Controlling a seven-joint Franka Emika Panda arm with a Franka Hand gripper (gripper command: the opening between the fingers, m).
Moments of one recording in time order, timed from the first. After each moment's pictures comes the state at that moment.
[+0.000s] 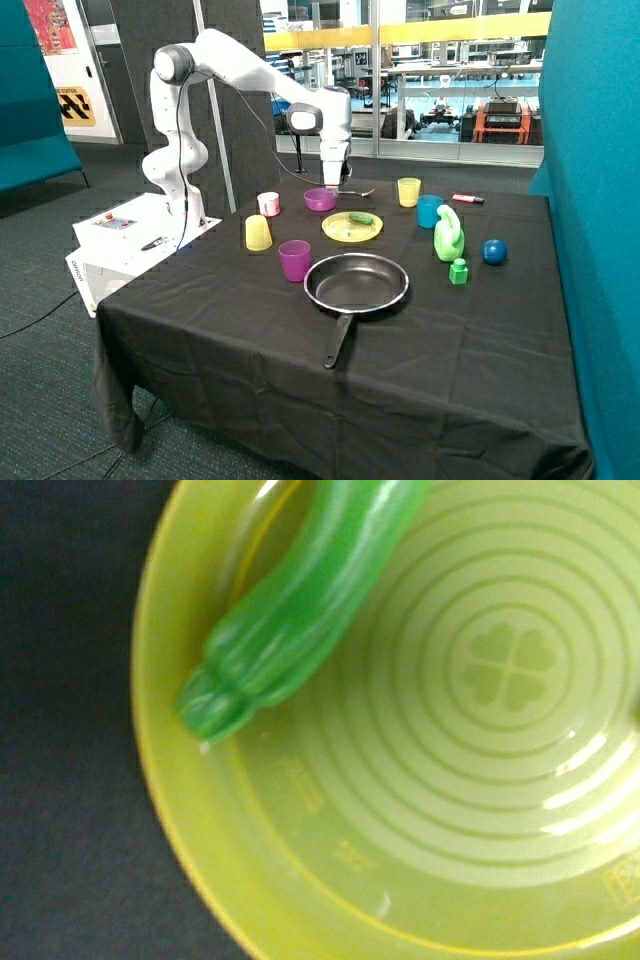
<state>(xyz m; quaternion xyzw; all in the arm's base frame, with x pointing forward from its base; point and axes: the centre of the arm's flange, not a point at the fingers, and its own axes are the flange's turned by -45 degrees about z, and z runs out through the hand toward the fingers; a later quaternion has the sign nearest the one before) 0.576 0.050 0.384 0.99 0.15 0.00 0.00</state>
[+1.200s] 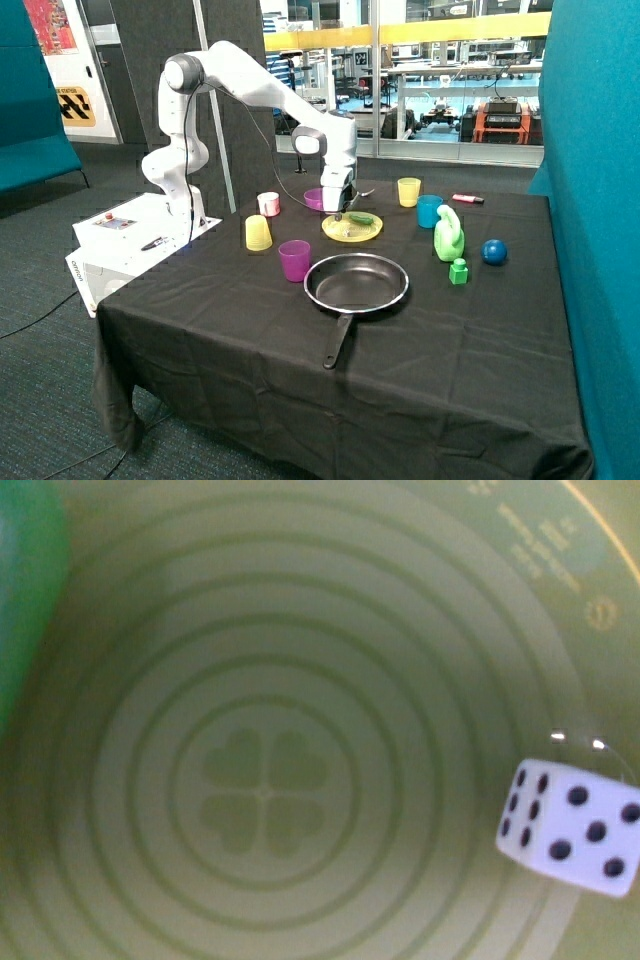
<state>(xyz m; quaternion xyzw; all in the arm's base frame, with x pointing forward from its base) 0.608 0.006 0.331 1.00 0.07 0.00 0.00</state>
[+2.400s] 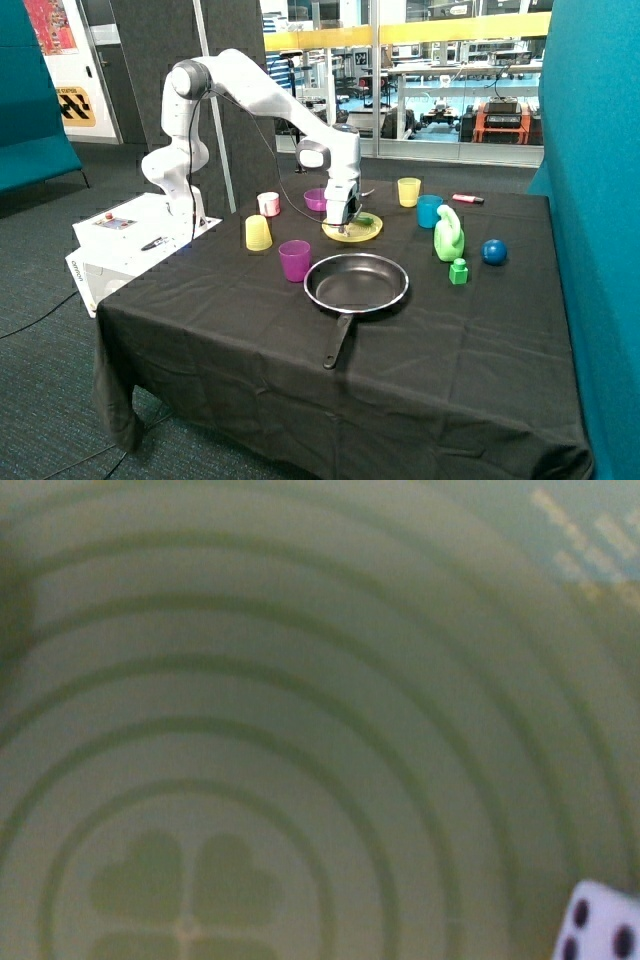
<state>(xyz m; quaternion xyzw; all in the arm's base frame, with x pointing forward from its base) 0.620 0.003 0.297 1.00 0.07 0.00 0.00</state>
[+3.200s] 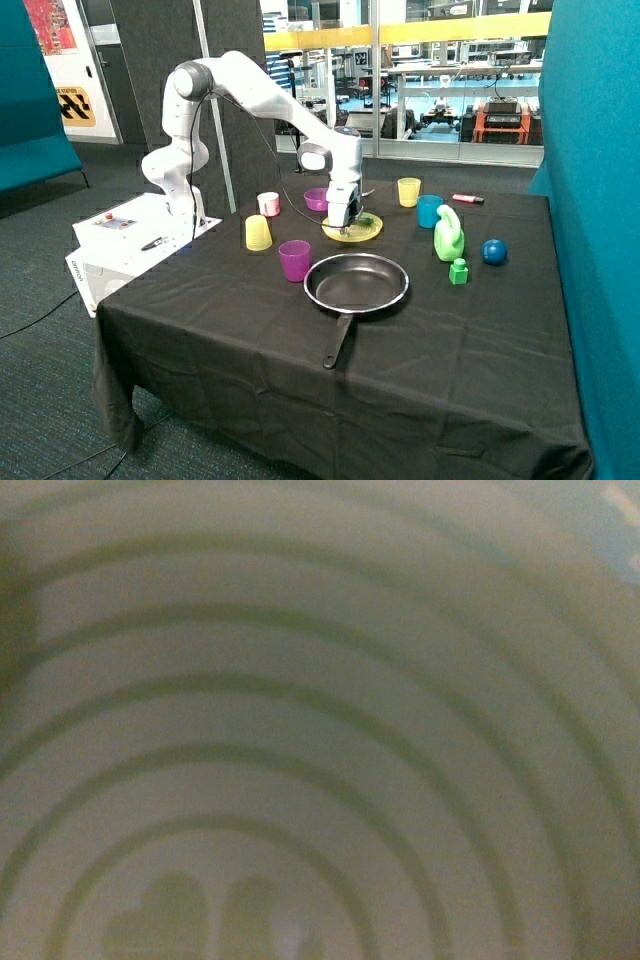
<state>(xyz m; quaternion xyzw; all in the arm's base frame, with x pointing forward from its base) 0.622 0.007 0.289 1.00 0.07 0.00 0.00</state>
